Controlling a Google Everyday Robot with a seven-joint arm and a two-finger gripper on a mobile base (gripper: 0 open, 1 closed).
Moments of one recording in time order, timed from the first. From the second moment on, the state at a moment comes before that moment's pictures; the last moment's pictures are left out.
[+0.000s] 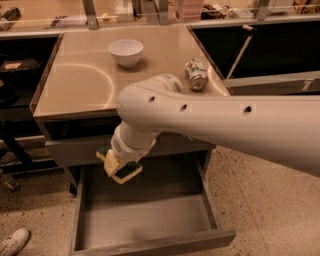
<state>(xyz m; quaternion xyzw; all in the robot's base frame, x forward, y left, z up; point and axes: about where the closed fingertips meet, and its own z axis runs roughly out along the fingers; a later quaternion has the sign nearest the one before) 0.477 0.096 0.729 -0.31 0.93 0.15 0.11</state>
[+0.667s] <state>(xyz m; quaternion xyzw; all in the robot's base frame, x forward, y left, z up) 0.541 0.106 0.817 -0.34 0.92 0.11 0.17</state>
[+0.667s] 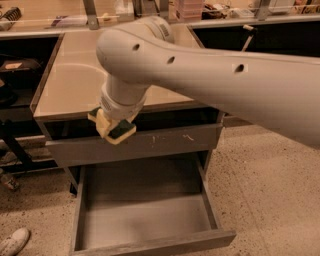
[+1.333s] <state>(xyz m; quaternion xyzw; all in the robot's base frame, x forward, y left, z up) 0.611 0.122 0.858 -0.36 0.91 0.09 0.19</state>
